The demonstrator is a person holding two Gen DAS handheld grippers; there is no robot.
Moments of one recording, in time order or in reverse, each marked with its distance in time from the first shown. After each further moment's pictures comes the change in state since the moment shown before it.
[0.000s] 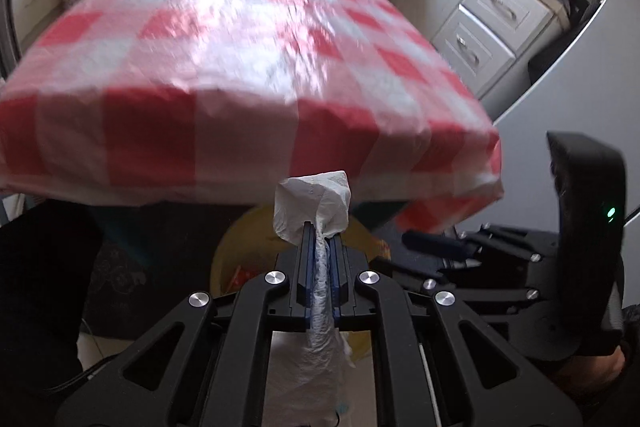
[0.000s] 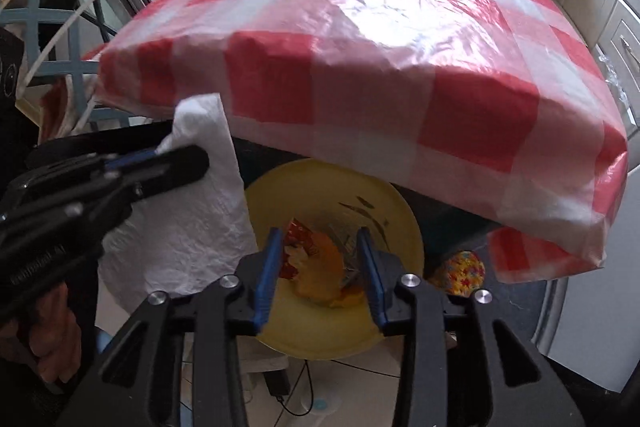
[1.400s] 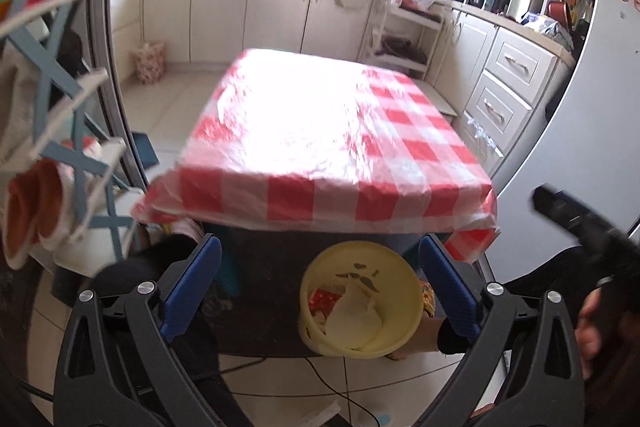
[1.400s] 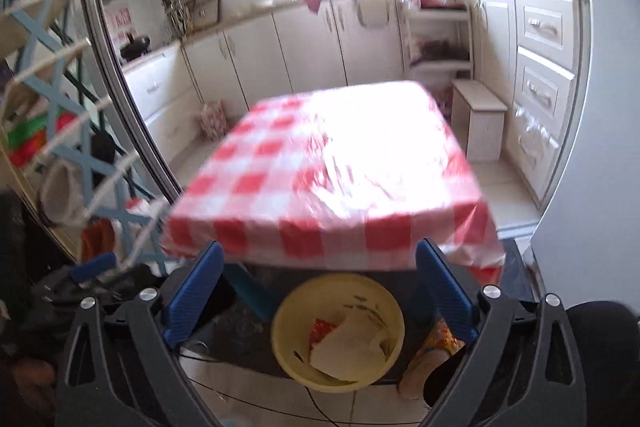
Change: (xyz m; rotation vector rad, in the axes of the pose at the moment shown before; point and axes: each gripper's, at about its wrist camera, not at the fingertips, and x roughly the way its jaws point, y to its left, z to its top) left arm -0.186 -0.018 -0.029 0.038 -0.331 0.265; right arm -0.187 0.024 -0.045 0.204 -0.570 -0.029
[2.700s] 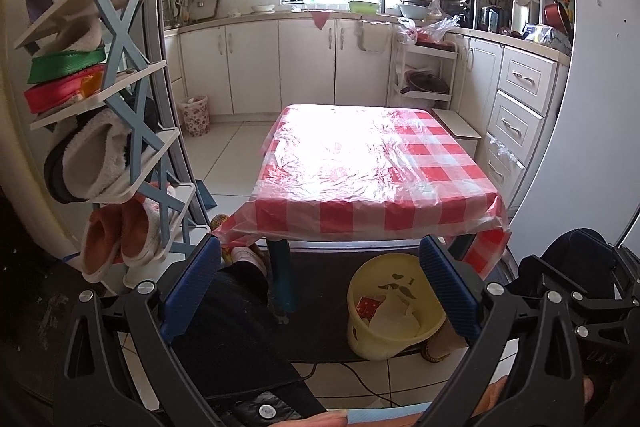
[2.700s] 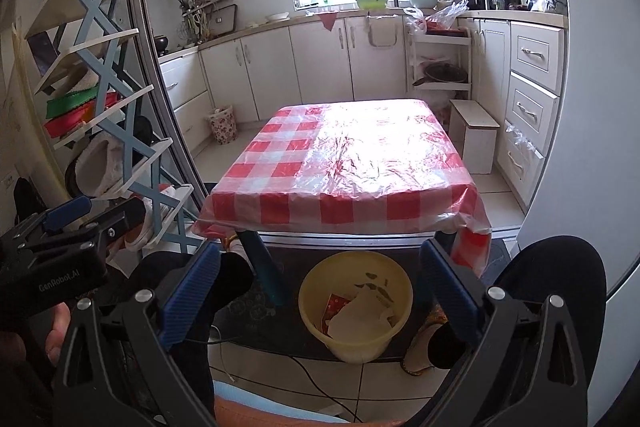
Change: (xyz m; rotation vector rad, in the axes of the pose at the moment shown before) left arm -0.122 -0.014 -0.024 0.077 -0.147 0.174; right arm -0.074 0.053 -0.059 -0.060 -0.047 -0.036
